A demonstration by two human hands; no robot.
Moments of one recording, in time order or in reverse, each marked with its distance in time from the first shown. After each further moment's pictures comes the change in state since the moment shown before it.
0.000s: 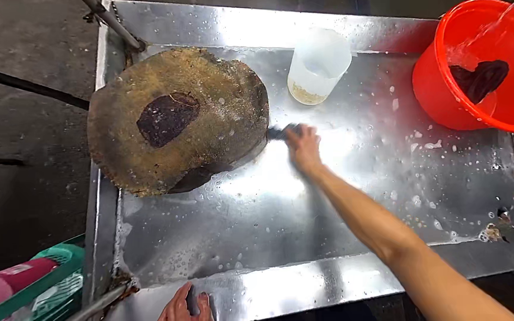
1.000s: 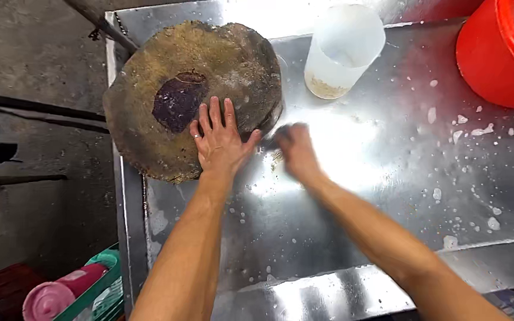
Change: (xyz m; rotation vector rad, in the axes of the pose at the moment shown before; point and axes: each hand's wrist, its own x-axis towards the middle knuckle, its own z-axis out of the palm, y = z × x) left_hand 0.335 0.292 0.013 0.118 -0.176 0.689; right_hand 0.000 -0.063 0.045 0.101 0.076 -0.176
